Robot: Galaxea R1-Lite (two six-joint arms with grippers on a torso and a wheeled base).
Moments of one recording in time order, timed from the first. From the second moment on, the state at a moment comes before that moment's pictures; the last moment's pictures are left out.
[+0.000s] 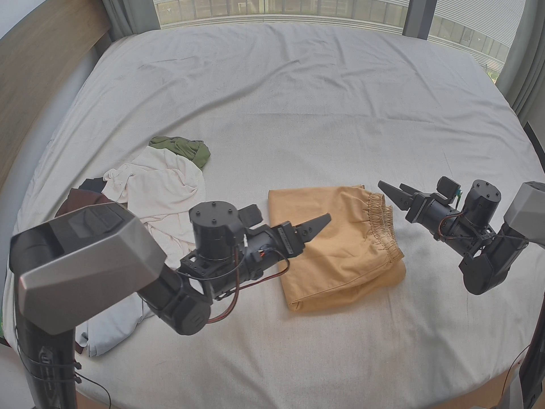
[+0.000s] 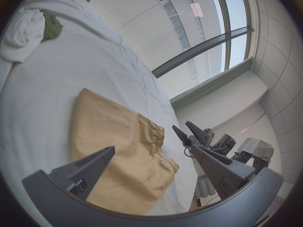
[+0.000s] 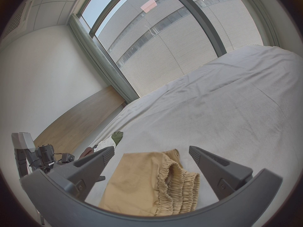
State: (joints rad) left arm -0.62 2.28 -1.01 -1.23 -0.24 -0.70; right arm 0.15 2.13 -0.73 -1.49 0.42 0.40
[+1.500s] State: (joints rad) left arm -0.28 1.96 -0.31 -1.54 -0.55 -0.44; right arm 0.13 2.05 -0.57 -1.10 0.42 0.39
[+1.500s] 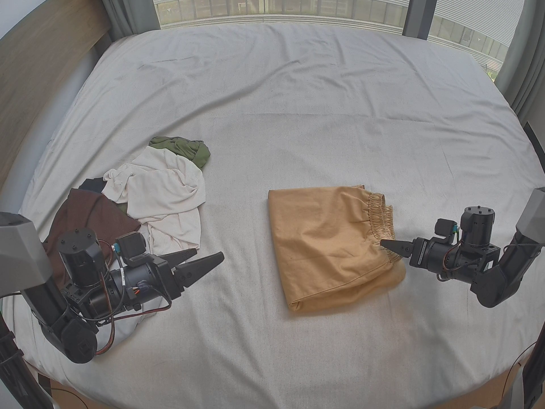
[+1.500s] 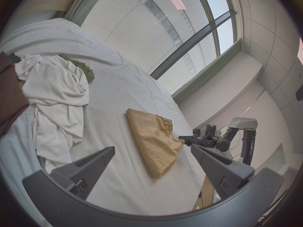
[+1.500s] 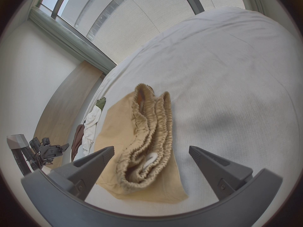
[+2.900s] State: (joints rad) left arm -0.29 2.00 -0.30 -1.54 -0.56 -0.44; right arm 0.28 2.27 -0.57 -1.35 0.49 0.61
